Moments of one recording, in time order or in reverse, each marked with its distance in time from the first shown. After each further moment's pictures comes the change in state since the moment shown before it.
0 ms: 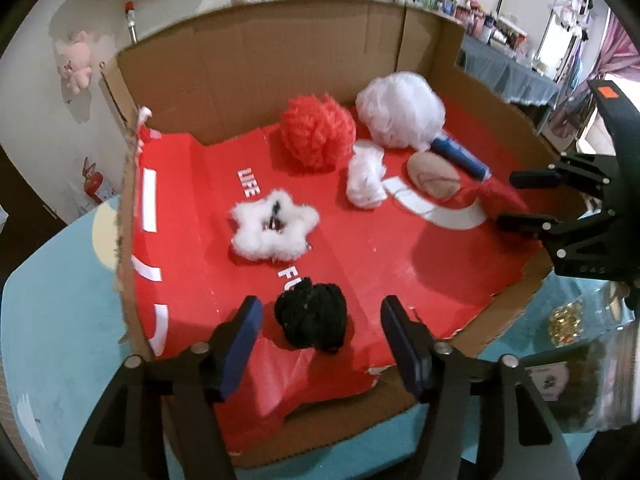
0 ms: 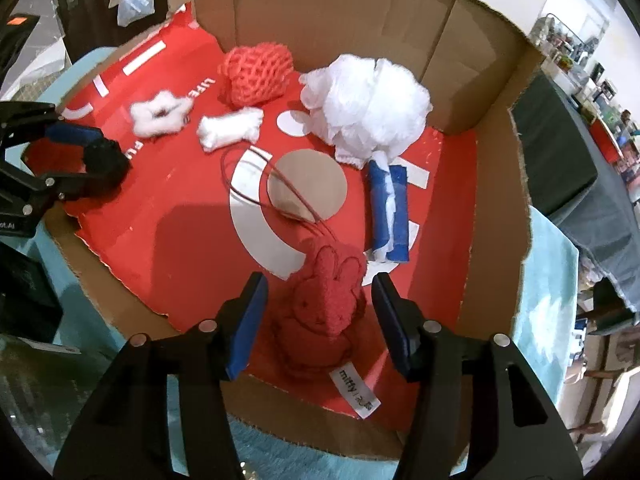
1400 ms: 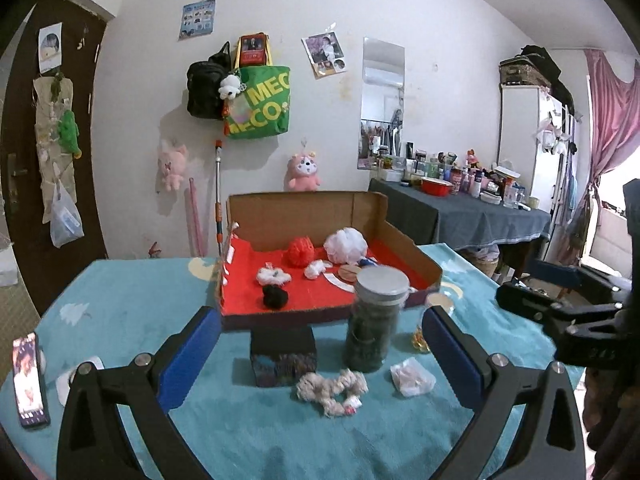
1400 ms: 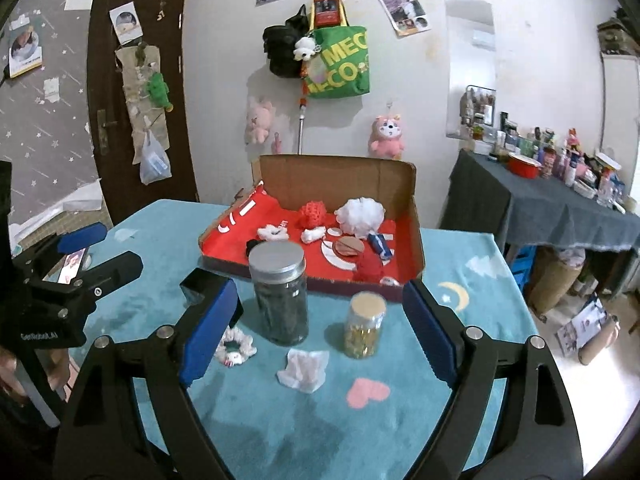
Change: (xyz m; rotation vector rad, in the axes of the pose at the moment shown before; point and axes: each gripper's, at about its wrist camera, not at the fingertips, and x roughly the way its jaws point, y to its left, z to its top) left arm -0.198 -0.131 -0.181 -0.153 -0.652 0.137; right arm -0.234 0.104 -0.188 0.250 -0.601 -0.051
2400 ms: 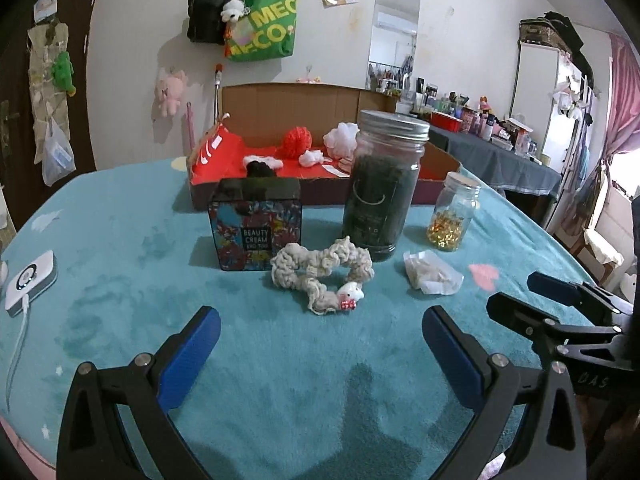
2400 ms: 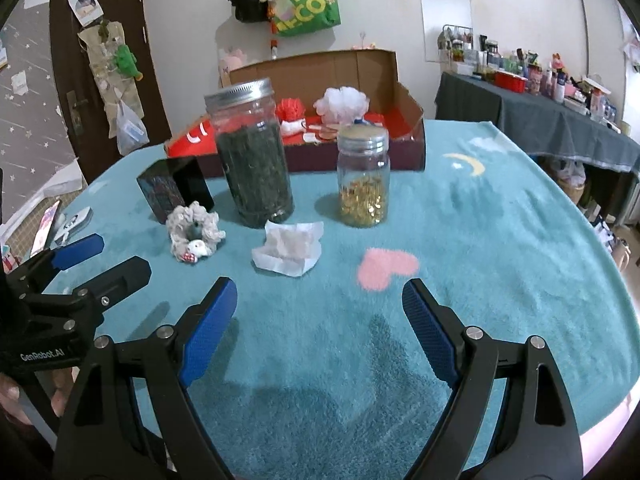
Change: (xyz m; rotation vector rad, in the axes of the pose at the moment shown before) left arm 0.051 -0.007 -0.099 -0.045 0.222 0.007; right arm 0.053 -0.007 -0.109 0.122 0.181 -0.013
